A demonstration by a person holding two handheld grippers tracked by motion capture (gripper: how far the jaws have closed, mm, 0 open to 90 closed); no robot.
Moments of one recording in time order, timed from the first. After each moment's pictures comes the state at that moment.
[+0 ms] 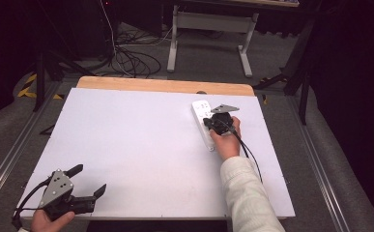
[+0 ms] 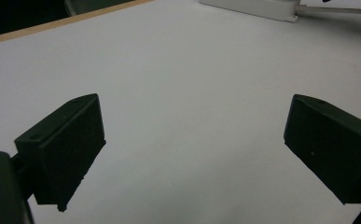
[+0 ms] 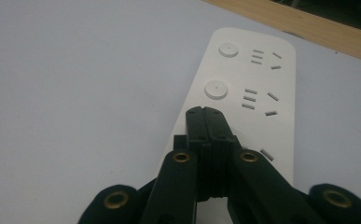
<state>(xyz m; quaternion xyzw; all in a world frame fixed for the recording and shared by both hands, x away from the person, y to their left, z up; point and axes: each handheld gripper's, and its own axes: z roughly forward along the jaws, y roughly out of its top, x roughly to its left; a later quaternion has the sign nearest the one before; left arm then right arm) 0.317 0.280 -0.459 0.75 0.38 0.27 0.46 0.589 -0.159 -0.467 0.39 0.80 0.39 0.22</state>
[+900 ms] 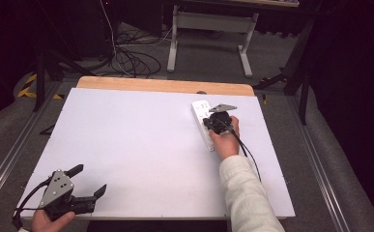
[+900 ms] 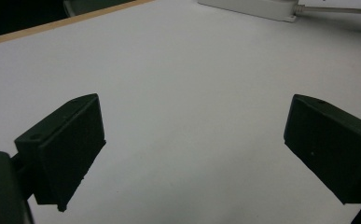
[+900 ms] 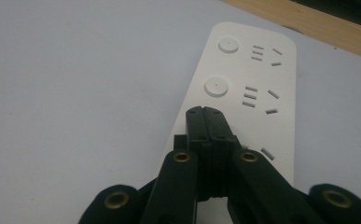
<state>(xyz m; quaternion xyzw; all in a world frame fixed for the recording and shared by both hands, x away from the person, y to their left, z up) 0.317 0.279 -0.459 0.75 0.38 0.27 0.46 0.590 -0.154 -0.465 0.39 0.81 0.37 0.22</state>
